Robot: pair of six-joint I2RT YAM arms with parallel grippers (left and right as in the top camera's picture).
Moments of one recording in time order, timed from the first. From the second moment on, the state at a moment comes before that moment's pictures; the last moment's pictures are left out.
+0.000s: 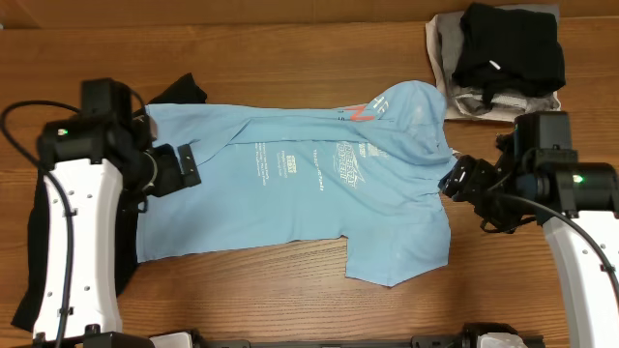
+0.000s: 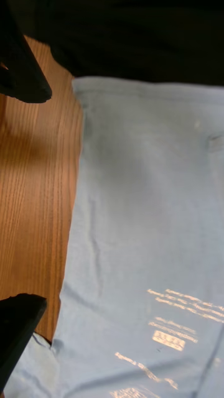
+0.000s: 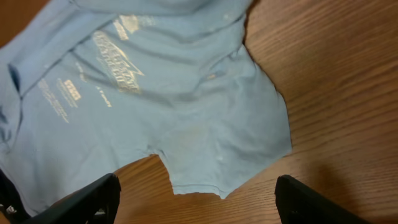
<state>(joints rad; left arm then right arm) 0.13 1.48 1.43 -1.37 0.11 -0.23 -0.02 1.24 1.22 -1.28 -0.25 0.49</state>
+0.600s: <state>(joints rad) -0.04 1.47 0.96 -1.14 0.00 -0.60 -0.02 1.24 1.18 -1.23 -0.22 0.51</state>
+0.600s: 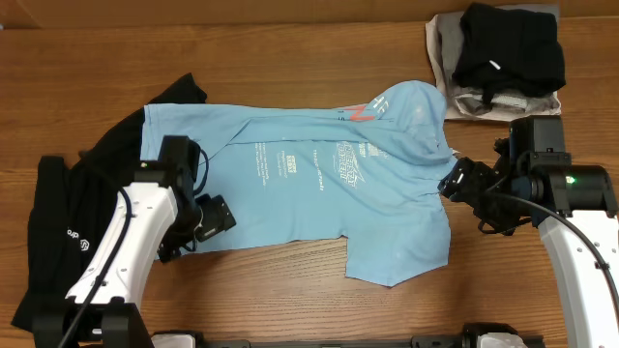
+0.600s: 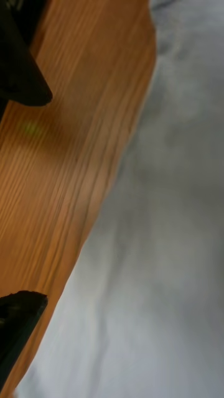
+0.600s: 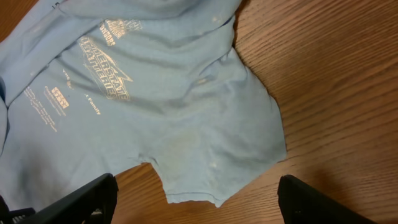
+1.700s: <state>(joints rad) 0.17 1.47 0.70 -0.71 -0.34 -0.84 -0.03 1.29 1.18 -1.19 -0.21 0.51</state>
